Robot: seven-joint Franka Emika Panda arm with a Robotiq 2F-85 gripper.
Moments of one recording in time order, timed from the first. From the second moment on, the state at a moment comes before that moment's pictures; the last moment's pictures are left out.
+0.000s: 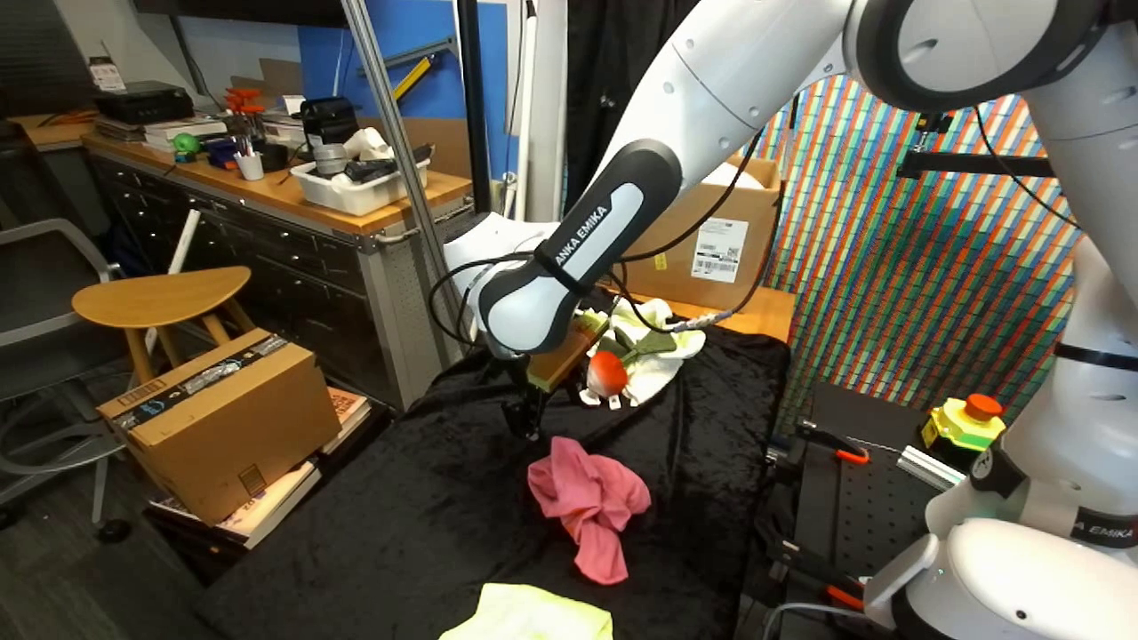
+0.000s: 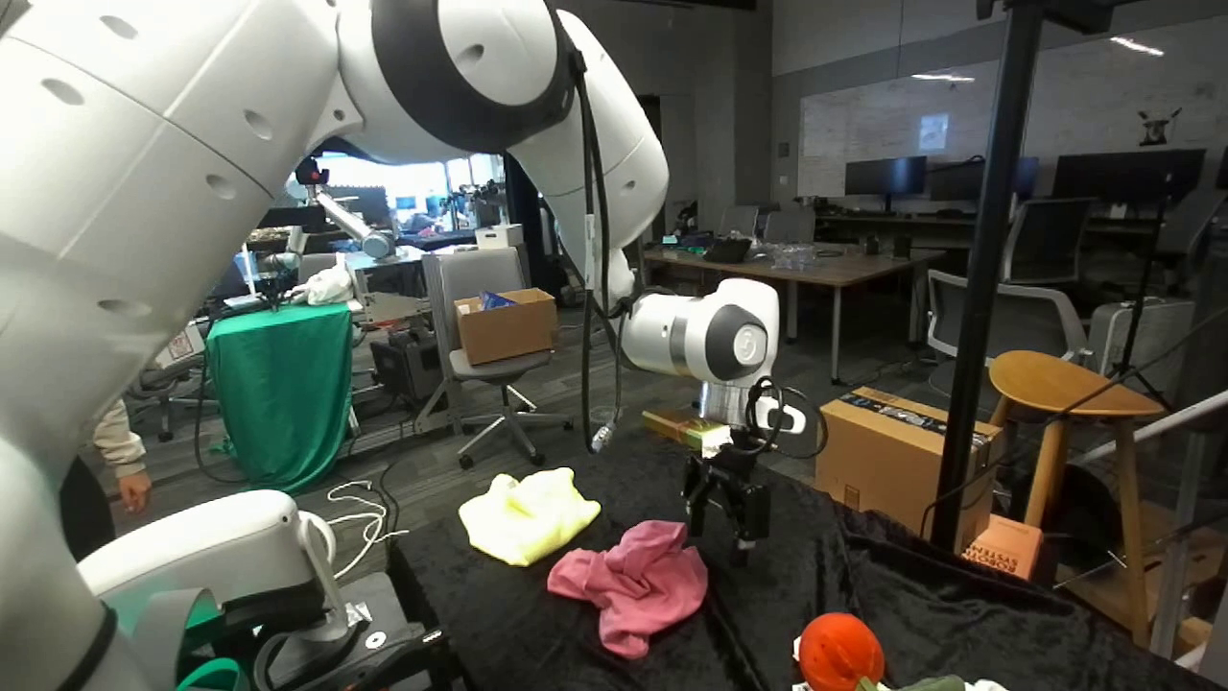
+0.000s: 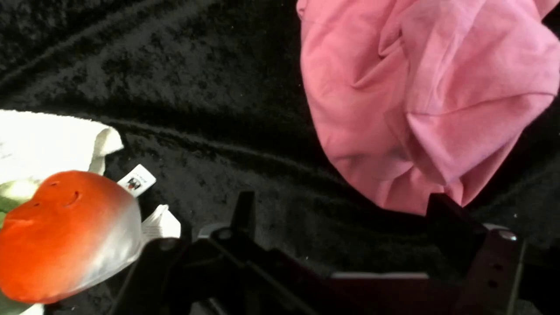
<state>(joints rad) 0.19 0.73 -0.02 -1.77 -0.10 2.15 0.37</state>
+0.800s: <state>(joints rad) 0.15 0.78 0.03 -1.63 0.13 1.82 0.34</state>
